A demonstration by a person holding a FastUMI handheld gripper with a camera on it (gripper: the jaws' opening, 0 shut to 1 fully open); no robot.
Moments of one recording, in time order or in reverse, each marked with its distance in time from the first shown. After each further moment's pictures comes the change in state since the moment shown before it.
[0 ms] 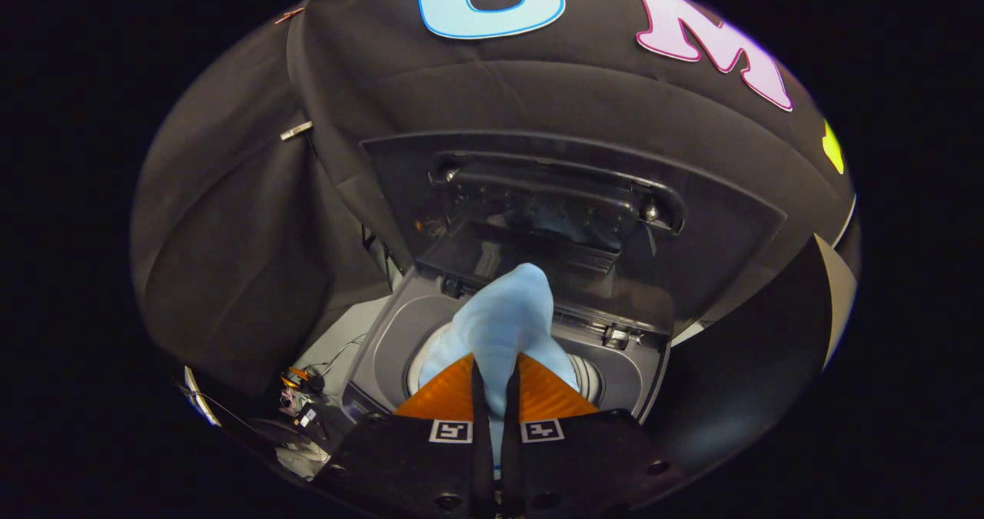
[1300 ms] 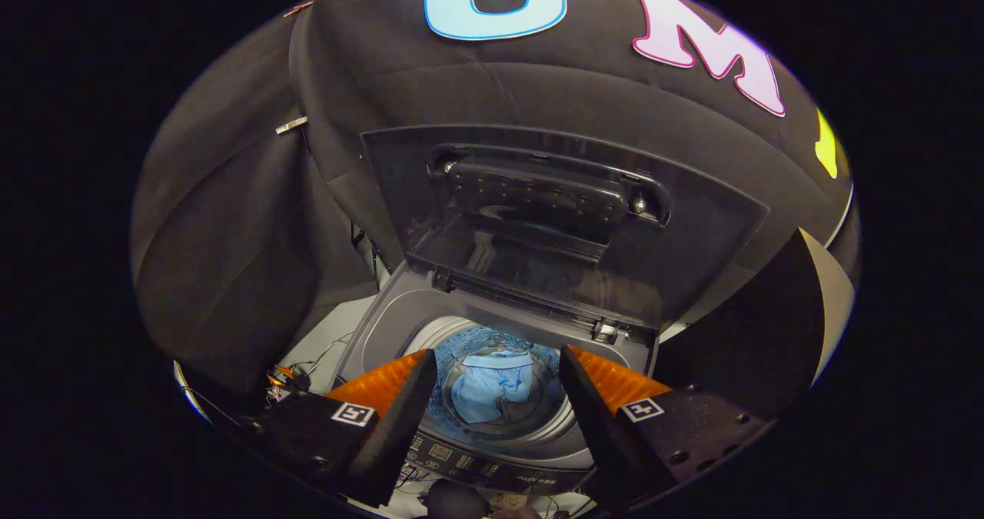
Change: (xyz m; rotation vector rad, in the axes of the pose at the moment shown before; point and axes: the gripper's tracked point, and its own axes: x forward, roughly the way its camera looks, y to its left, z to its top) arm -0.015 -0.002 -0.003 -0.011 -0.030 -0.037
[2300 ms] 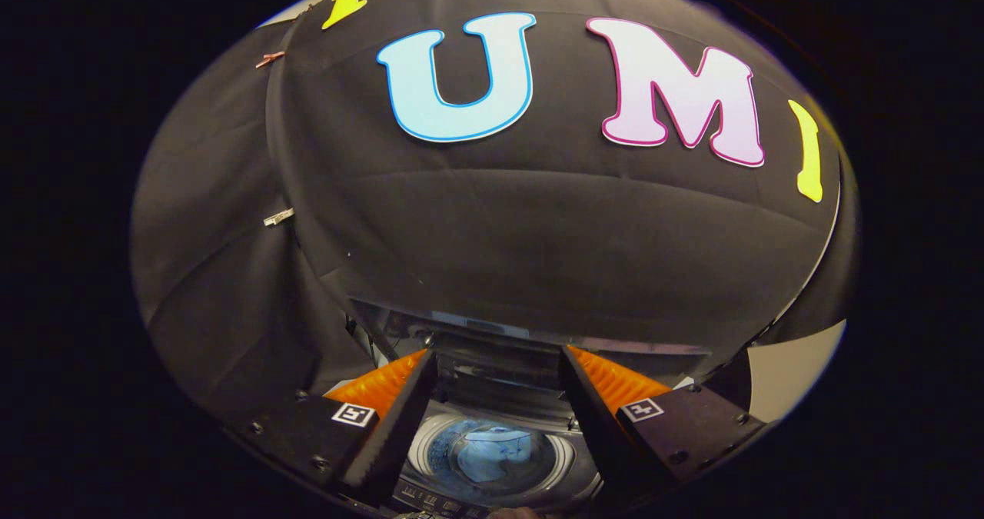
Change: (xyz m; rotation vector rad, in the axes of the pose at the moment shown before) arm -0.018 -0.023 0.154 0.085 -0.290 -0.031
